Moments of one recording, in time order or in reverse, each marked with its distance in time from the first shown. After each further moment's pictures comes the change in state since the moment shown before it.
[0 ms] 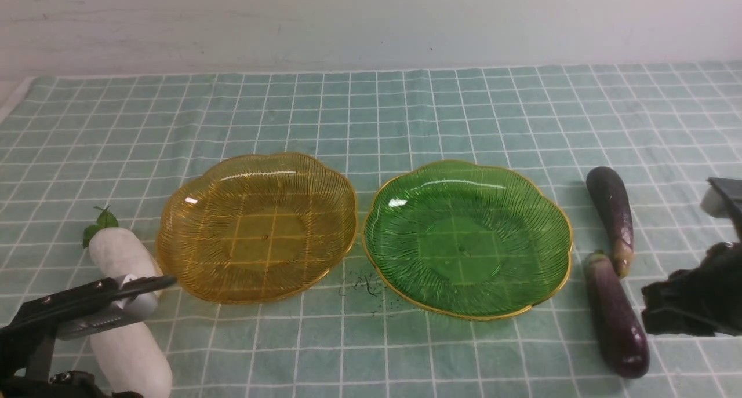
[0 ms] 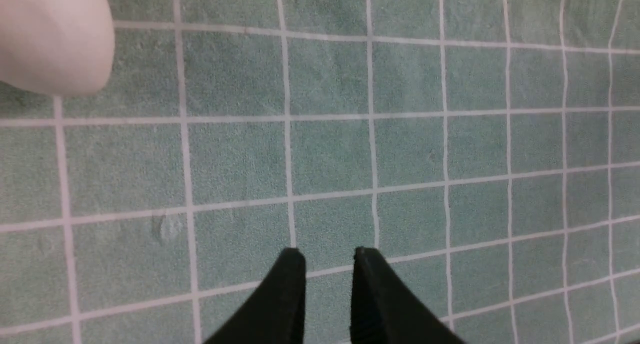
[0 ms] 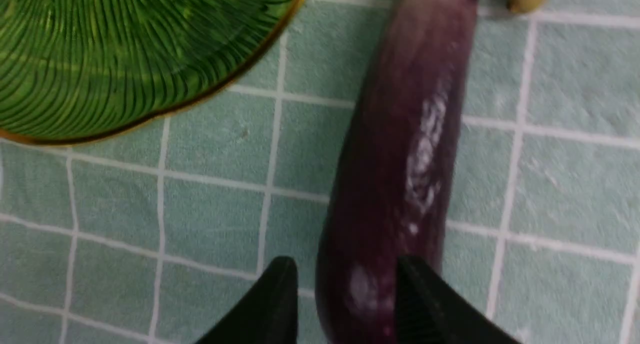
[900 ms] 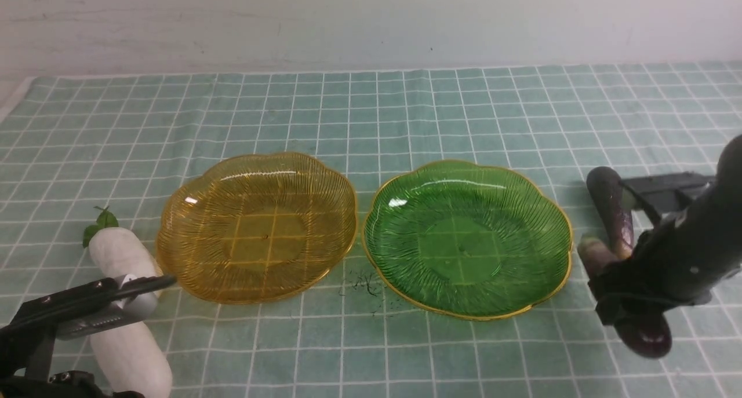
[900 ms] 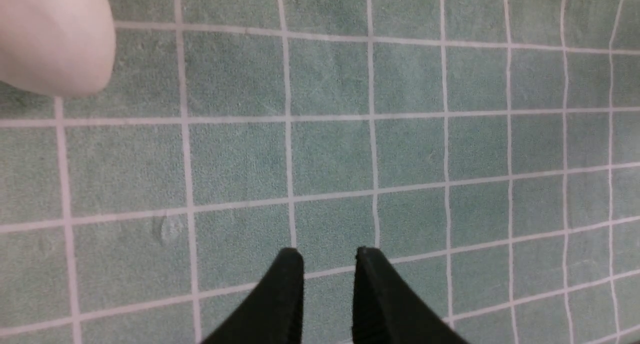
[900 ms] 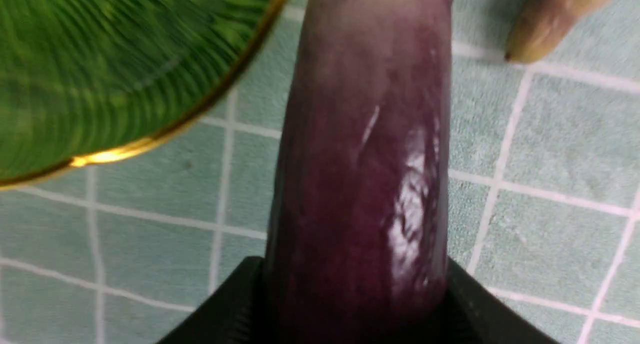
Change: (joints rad) right arm 0.055 0.152 -0.204 -0.188 0.140 0.153; left arm 0.000 0.000 0.000 0.000 -0.001 0.000
